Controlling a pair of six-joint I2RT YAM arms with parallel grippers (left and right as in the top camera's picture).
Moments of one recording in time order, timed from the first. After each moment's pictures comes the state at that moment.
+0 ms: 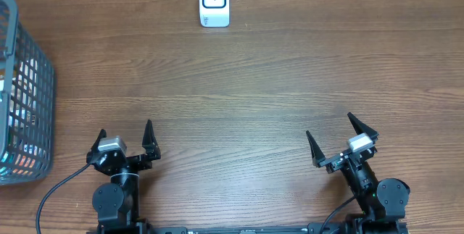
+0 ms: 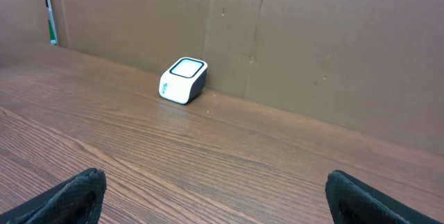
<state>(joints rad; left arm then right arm) 0.10 0.02 0.01 -0.08 -0.03 -0.15 0.00 0.01 0.02 0.00 -0.39 -0.14</state>
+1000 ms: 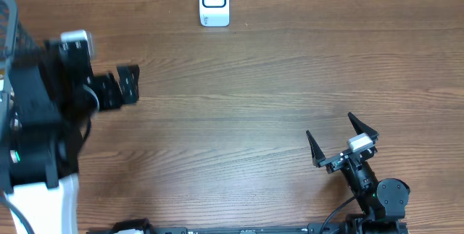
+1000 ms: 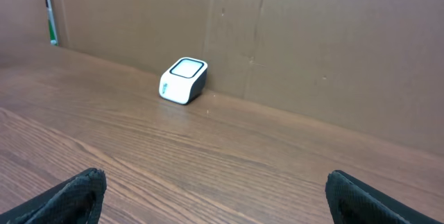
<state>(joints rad) 0.10 1.15 1.52 -1.08 0.10 -0.09 0.00 0.01 0.02 0.00 -0.39 -0.14</state>
